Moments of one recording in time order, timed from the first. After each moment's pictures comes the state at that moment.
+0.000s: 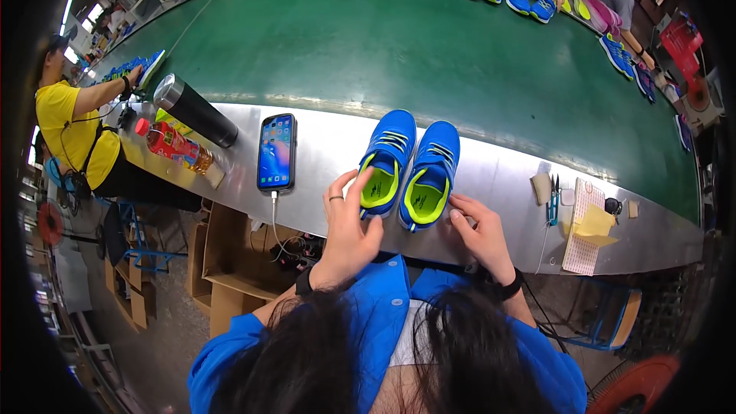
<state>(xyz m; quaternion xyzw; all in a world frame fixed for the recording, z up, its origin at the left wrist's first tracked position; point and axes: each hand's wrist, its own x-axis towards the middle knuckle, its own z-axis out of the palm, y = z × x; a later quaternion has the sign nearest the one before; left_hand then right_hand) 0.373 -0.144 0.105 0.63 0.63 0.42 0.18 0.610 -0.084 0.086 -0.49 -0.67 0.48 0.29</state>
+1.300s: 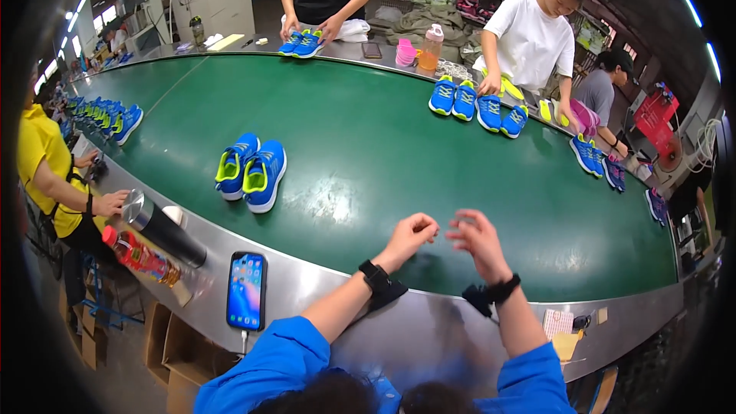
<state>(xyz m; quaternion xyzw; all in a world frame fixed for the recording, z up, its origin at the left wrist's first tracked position) 0.412 0.158 0.036 0.46 0.37 0.54 0.60 0.592 0.169 0.116 -0.47 -0.51 0.61 0.37</state>
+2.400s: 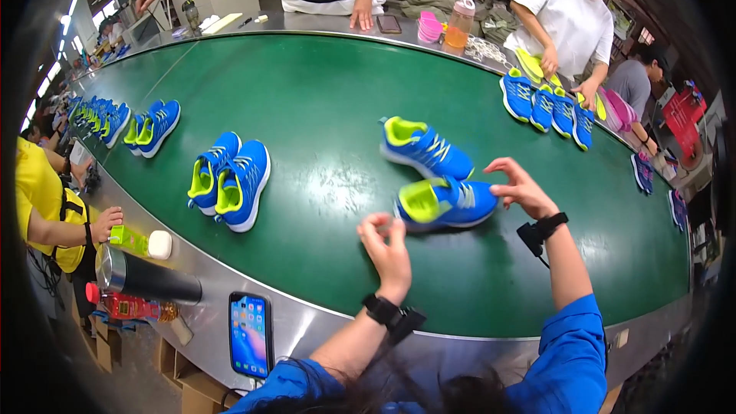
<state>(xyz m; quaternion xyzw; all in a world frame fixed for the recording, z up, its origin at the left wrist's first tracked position) 0.401 0.199 0.014 0.24 0.60 0.72 0.25 0.615 0.361 0.119 -0.44 -0.69 0.55 0.19</state>
